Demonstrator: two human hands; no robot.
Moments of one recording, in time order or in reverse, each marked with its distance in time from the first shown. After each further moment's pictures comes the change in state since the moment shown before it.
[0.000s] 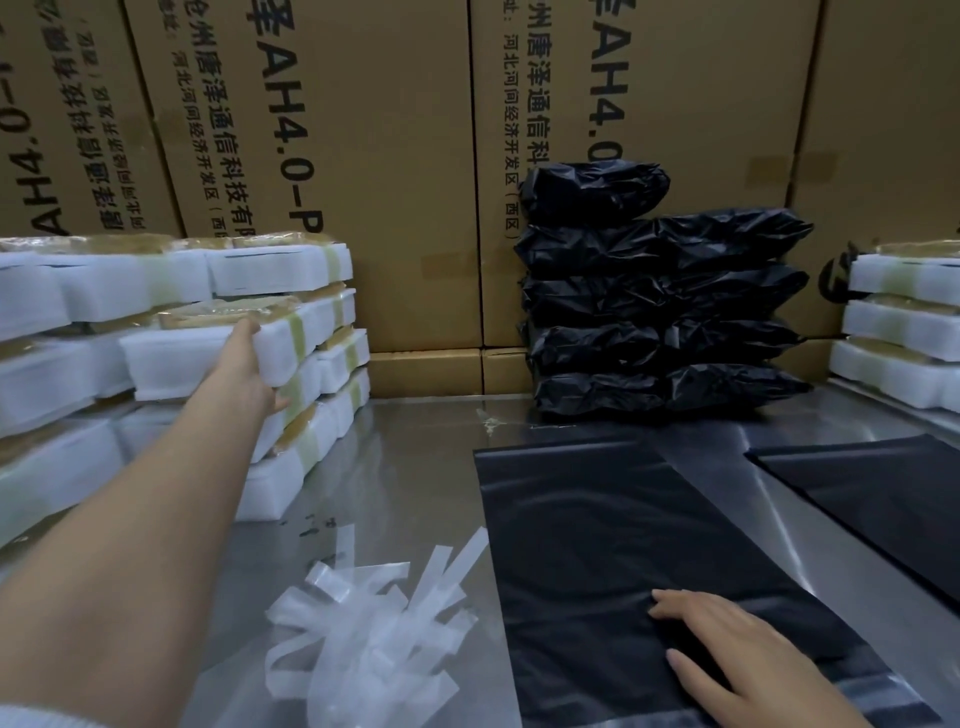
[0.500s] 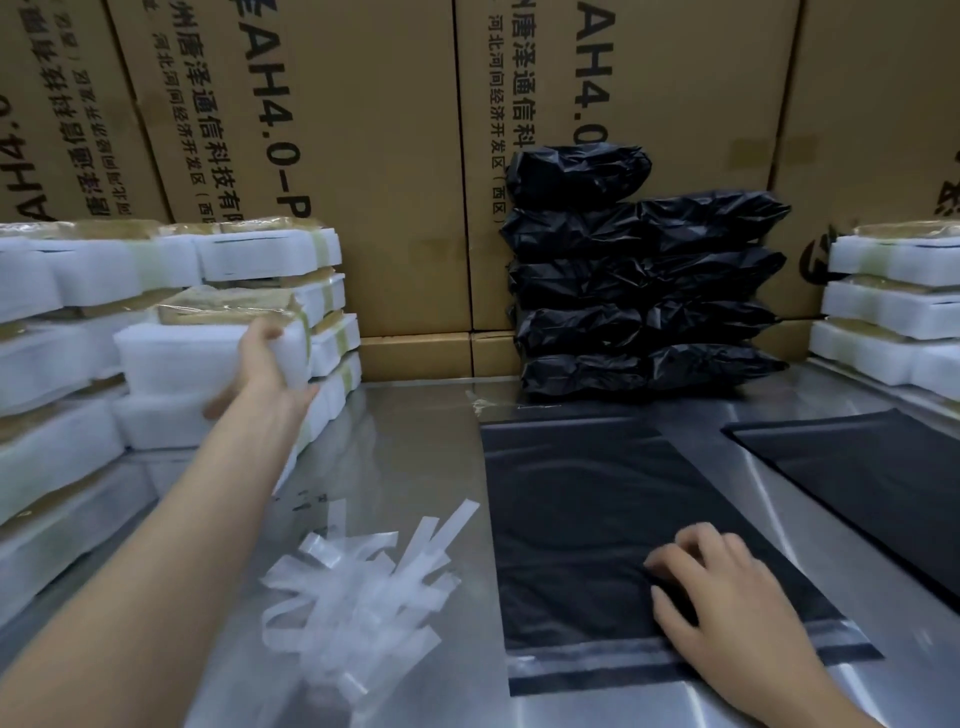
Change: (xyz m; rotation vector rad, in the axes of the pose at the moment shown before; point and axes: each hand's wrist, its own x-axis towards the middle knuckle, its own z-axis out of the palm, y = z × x) left_hand -0.060 -0.037 0.005 -0.180 0.014 -0.020; right_hand -0.001 -0.009 -0.004 -0.150 0.192 0.150
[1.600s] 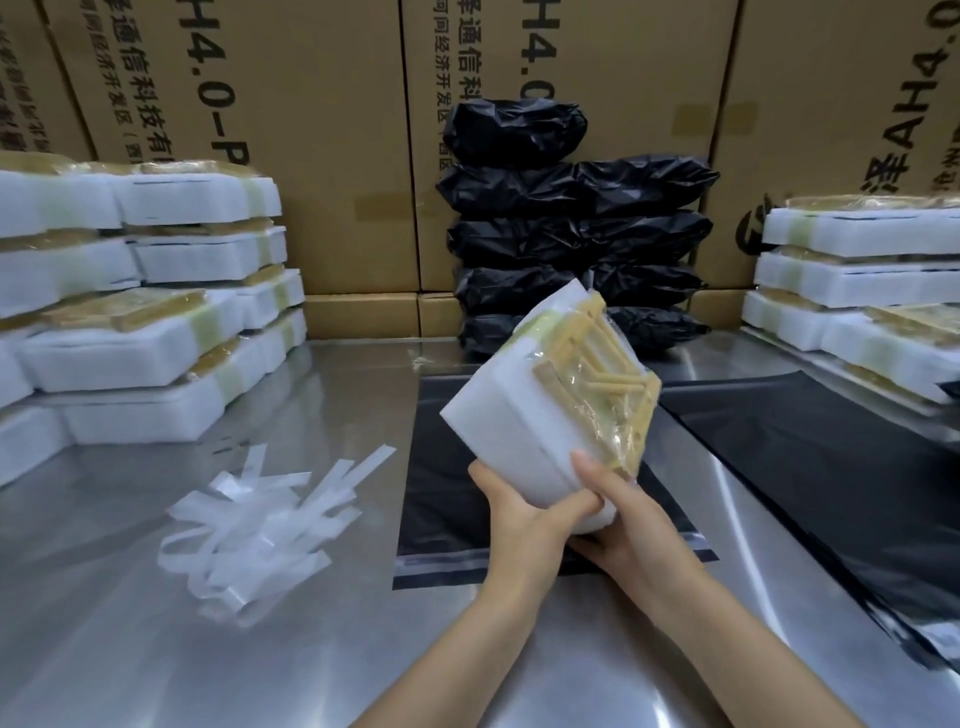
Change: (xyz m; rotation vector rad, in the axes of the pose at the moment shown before) left_hand -0.237 -0.265 -0.031 0.371 -0.758 0.123; right_hand -0.010 0.012 -0.037 1.741 -0.210 0.551
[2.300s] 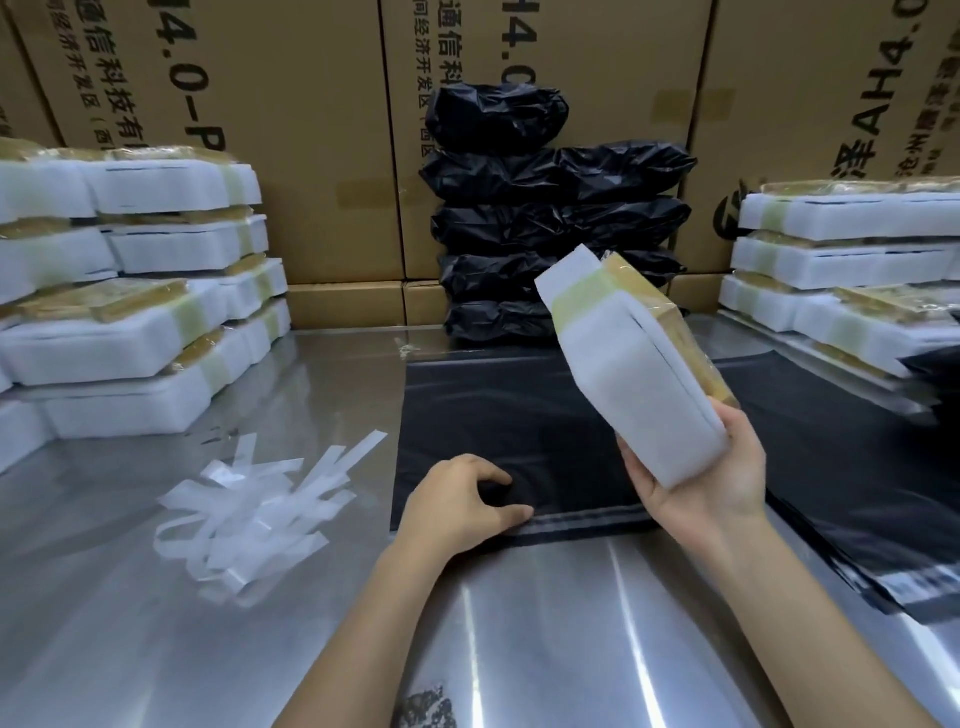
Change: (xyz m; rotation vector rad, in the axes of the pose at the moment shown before) left_hand 0.035 0.008 -0.067 1.225 -0.298 0.082; right_hand 0.000 -0.035 -0.044 0.525 0.239 -0.143
